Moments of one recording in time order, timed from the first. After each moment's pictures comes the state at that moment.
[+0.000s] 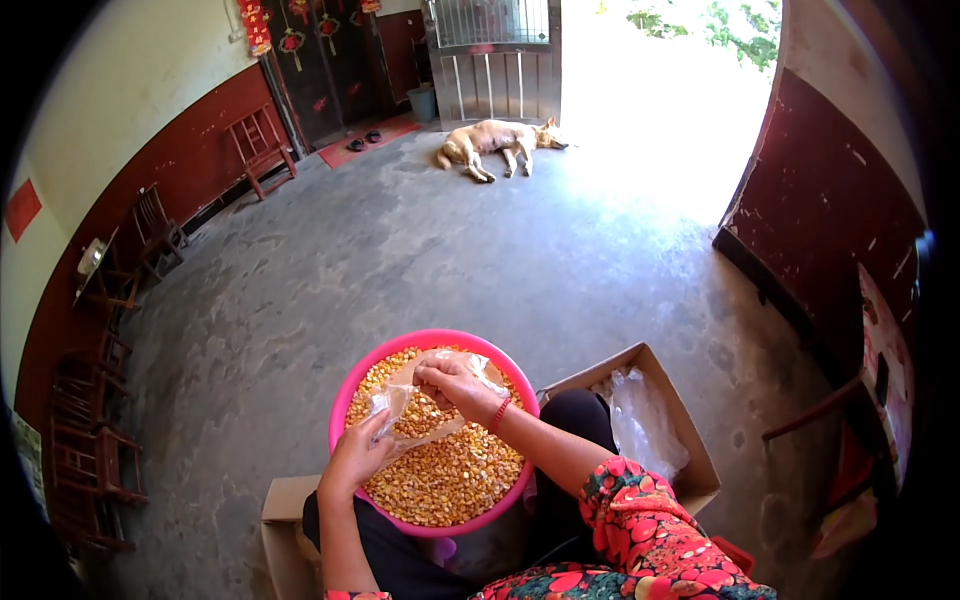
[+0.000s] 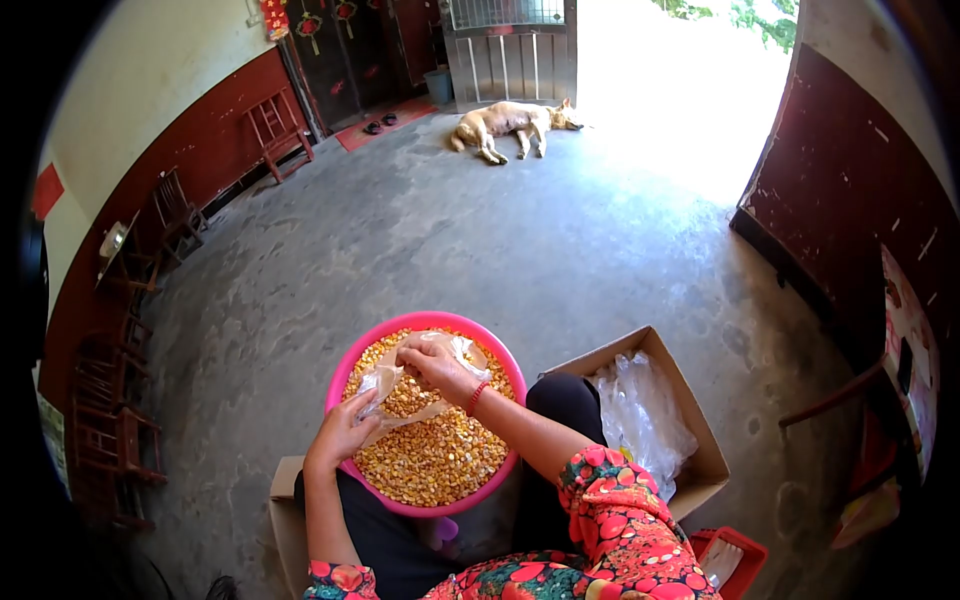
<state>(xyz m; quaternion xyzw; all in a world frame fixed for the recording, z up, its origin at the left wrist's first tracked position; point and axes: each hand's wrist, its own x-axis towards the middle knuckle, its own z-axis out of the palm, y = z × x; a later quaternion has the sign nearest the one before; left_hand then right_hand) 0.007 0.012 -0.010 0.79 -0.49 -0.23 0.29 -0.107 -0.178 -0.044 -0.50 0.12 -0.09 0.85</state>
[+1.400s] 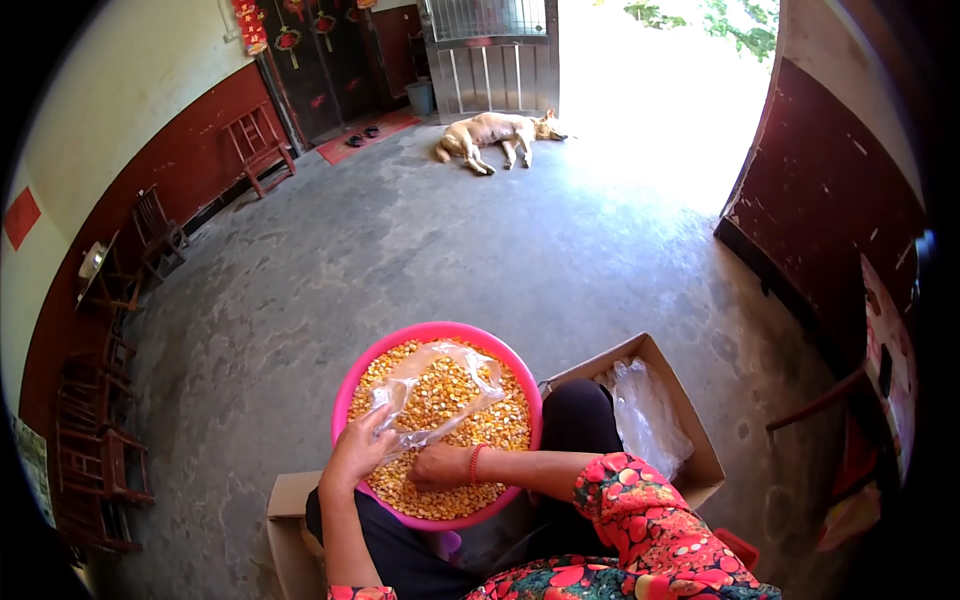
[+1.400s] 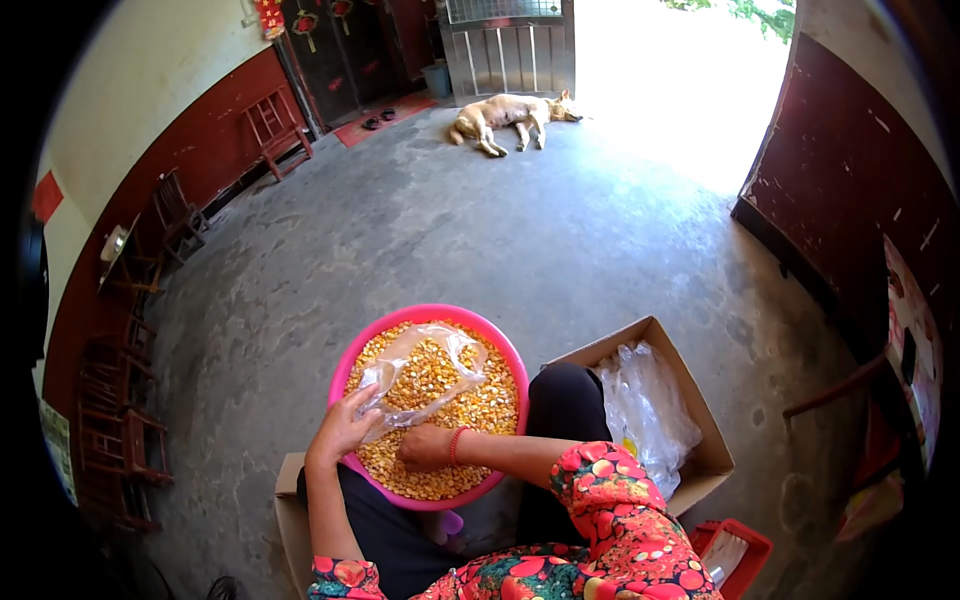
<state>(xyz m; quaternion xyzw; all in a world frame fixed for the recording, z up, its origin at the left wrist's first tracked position) 0.014 0.014 -0.022 0.78 -0.51 -0.20 0.29 -0.115 -0.093 -0.118 -0.94 -0.17 -0.01 0.30</state>
